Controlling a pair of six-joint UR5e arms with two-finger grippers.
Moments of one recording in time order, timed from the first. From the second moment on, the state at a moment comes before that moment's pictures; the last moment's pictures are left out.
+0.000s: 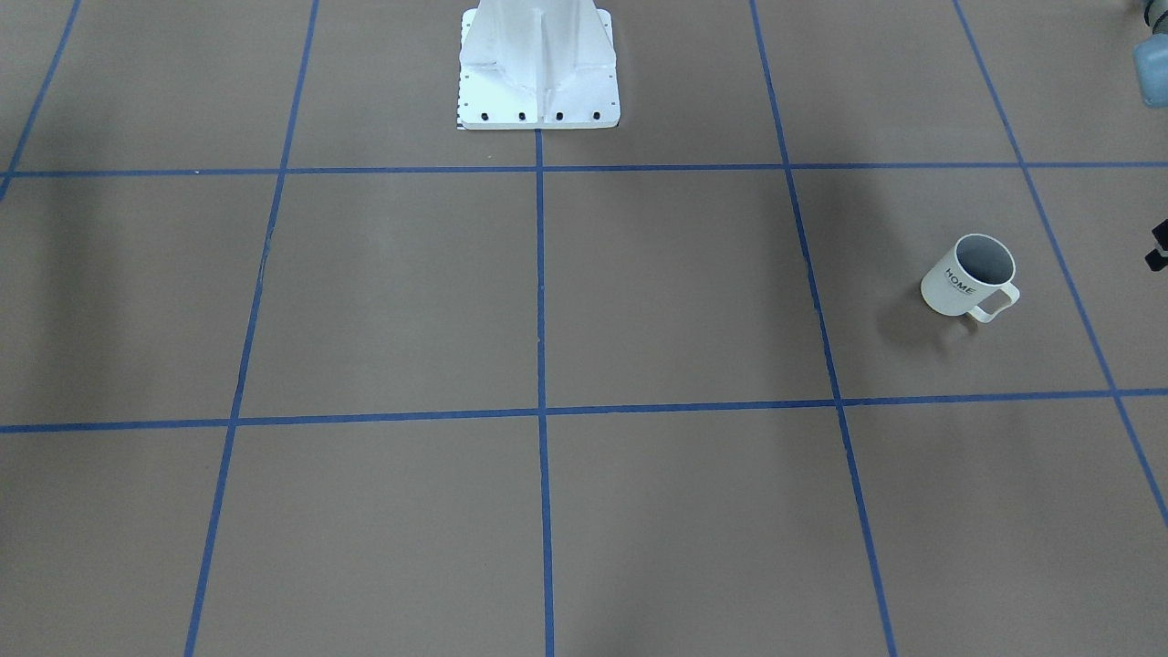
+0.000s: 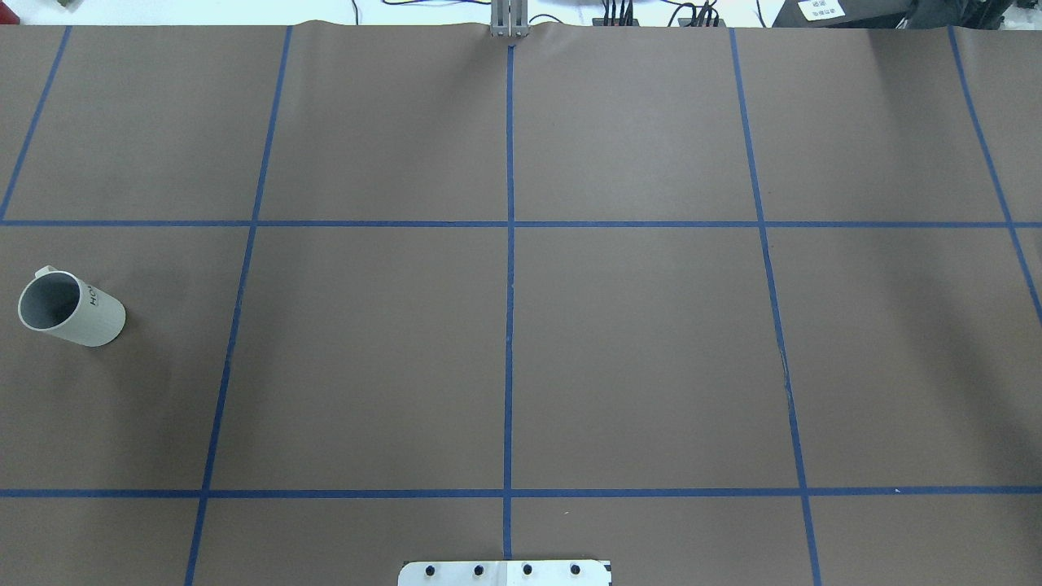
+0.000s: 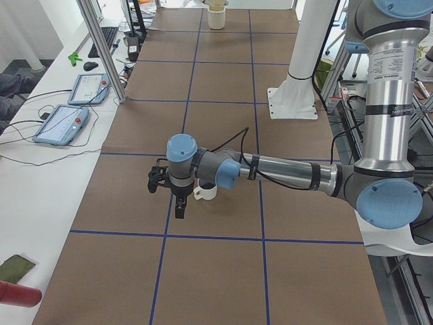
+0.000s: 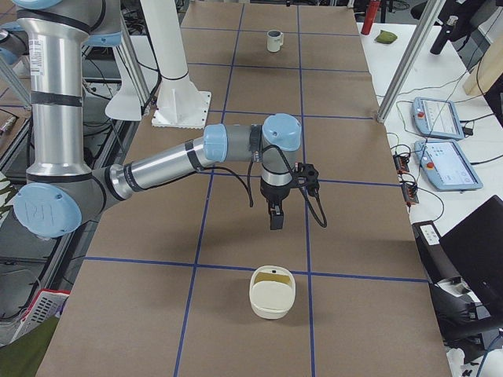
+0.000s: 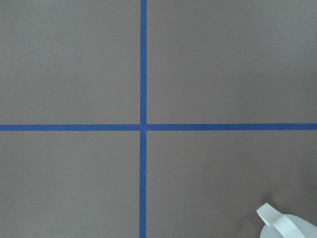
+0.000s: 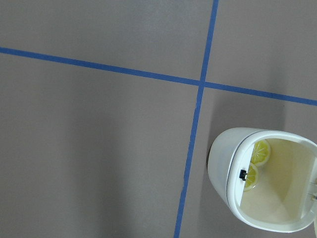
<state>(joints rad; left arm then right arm) -1.43 -1.54 -1.71 -1.75 -2.27 -0.30 1.55 -1.62 1.99 -1.93 2.27 -0.11</state>
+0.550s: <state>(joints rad) -1.47 -1.55 -1.69 -1.71 -2.27 -0.17 1.55 -1.66 1.97 -1.93 2.31 -0.11</state>
